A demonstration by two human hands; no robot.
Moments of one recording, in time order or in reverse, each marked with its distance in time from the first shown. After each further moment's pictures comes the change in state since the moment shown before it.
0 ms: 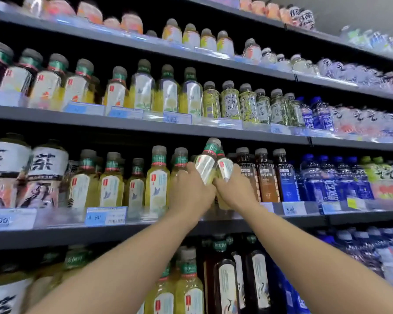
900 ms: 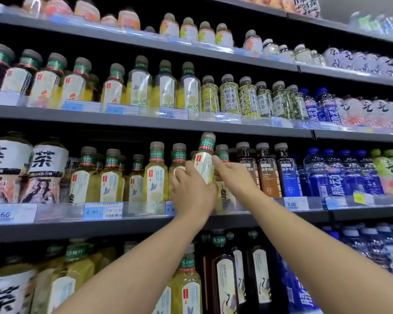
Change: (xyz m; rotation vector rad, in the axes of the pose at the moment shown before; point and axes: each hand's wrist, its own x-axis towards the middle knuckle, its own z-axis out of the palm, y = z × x) left_hand -0.013 0.013 0.024 0.051 0.127 -0.083; right_hand -0.004 -0.006 -0.021 0.472 -0.153 -0.050
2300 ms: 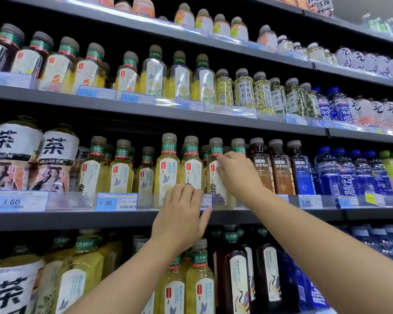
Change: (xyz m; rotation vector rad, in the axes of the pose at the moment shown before) left_hand -0.027 -0.106 -0.012 0.378 0.060 0.646; right_hand 0.019 0.012 0.035 -1.014 0.096 -0.468
